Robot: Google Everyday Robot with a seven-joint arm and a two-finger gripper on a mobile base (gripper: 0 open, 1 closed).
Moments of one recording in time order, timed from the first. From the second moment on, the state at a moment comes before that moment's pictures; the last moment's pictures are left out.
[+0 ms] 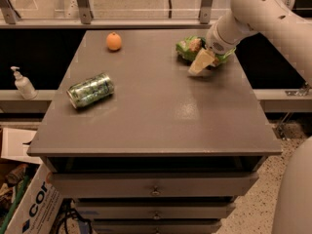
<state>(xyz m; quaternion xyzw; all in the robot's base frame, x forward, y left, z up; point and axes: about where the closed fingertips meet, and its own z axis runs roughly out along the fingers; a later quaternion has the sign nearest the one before) 0.753 -0.170 0.847 -0.51 0.79 -0.03 0.33</state>
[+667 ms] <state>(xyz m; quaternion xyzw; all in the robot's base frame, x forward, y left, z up) 0.772 -0.185 0.864 -0.49 0.80 -0.03 0.35</state>
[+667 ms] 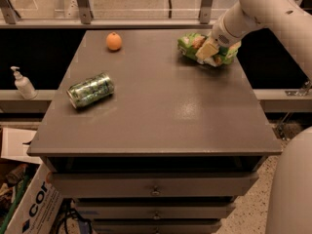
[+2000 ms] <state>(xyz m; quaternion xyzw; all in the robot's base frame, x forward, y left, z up) 0.742 -0.161 0.881 -0.53 0.77 -0.02 0.36</state>
